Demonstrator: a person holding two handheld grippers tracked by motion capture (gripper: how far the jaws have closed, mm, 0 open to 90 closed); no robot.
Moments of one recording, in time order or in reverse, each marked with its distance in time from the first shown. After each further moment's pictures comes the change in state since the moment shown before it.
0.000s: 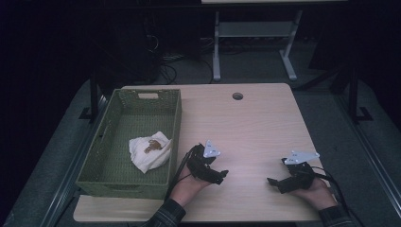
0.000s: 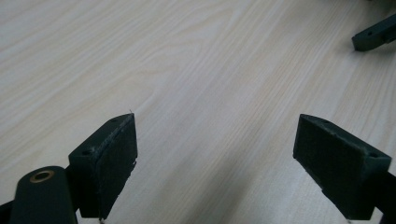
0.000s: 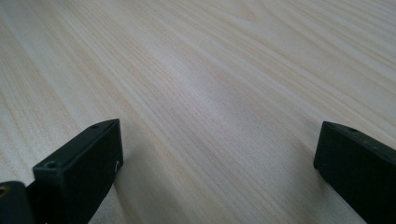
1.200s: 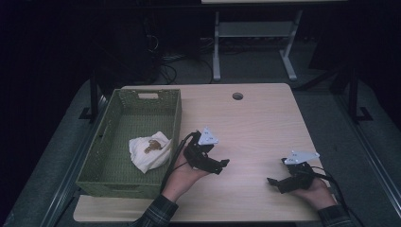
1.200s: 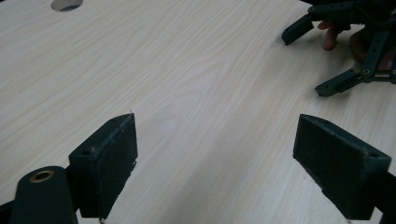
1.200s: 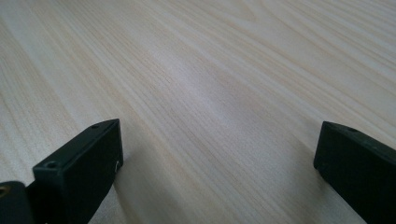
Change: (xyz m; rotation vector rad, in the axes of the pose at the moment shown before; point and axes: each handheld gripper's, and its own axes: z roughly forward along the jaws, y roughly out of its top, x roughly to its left) left arm 0.011 0.038 -0.036 -0.071 -0.043 0.025; right arm 0.000 0.000 0.000 -0.002 -0.001 0.000
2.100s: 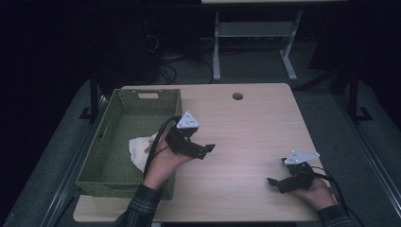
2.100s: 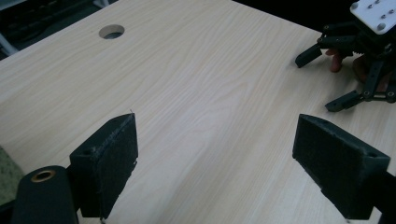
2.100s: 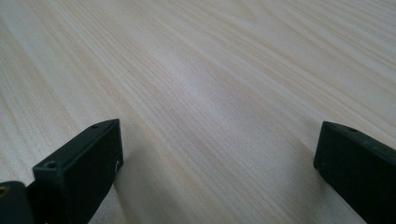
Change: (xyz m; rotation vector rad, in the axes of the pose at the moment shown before) left arm 0.040 0.013 -0.048 -0.043 0.024 -0.004; right arm 0.000 0.000 0.000 0.000 0.000 0.000
